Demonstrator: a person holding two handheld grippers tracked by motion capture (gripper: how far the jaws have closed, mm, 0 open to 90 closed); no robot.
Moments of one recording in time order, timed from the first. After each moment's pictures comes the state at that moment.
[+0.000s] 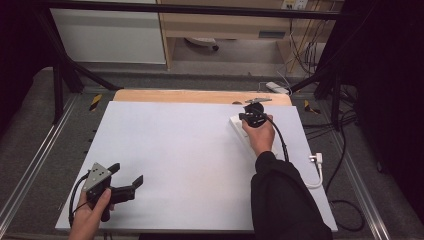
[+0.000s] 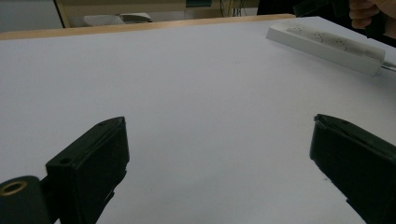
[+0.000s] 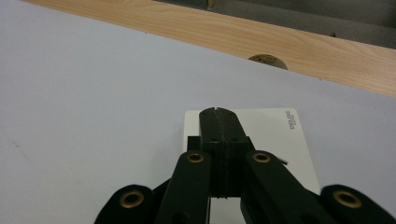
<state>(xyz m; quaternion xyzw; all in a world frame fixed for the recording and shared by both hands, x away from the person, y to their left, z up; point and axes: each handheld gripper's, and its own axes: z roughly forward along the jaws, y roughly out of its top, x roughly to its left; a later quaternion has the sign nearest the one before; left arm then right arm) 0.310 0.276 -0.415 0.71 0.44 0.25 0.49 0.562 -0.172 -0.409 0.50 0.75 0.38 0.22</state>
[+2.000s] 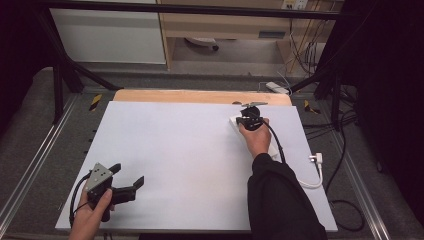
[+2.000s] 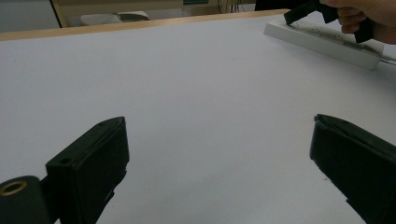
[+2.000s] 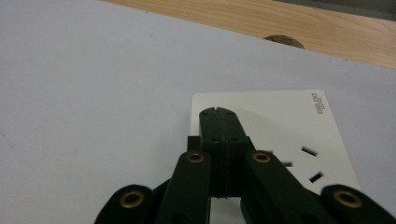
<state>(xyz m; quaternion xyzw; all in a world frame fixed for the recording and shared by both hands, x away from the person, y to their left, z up) 0.310 0.274 -0.416 0.71 0.44 0.25 0.48 0.566 -0.165 -0.429 0.51 0.75 0.37 0.20</state>
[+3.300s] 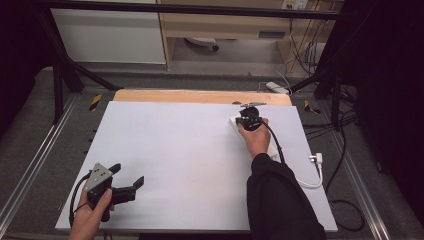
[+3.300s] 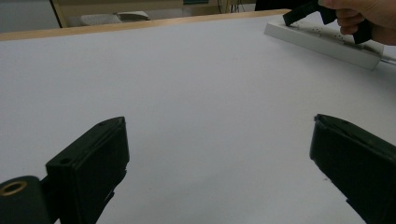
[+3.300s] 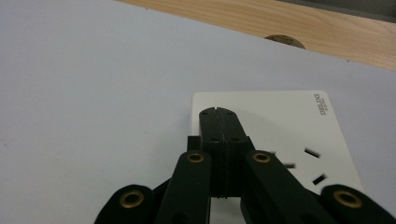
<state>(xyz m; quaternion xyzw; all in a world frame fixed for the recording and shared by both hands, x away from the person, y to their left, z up) 0.310 0.274 -0.415 0.71 0.44 0.25 0.49 0.566 -0.163 -0.431 0.50 0.75 0.36 0.21</state>
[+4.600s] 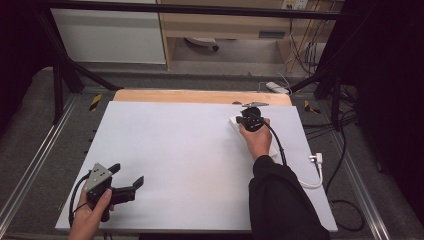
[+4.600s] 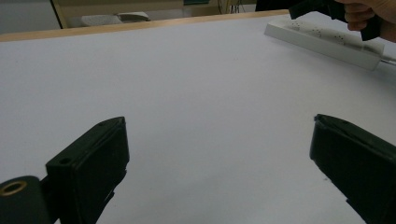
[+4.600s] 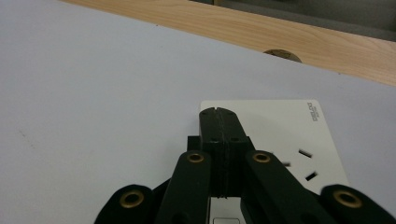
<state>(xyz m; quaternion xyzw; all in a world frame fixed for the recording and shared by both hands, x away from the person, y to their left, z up) 0.309 0.275 -0.415 0.71 0.44 0.25 0.49 0.554 -0.166 -0.420 0.49 0.75 0.39 0.22</state>
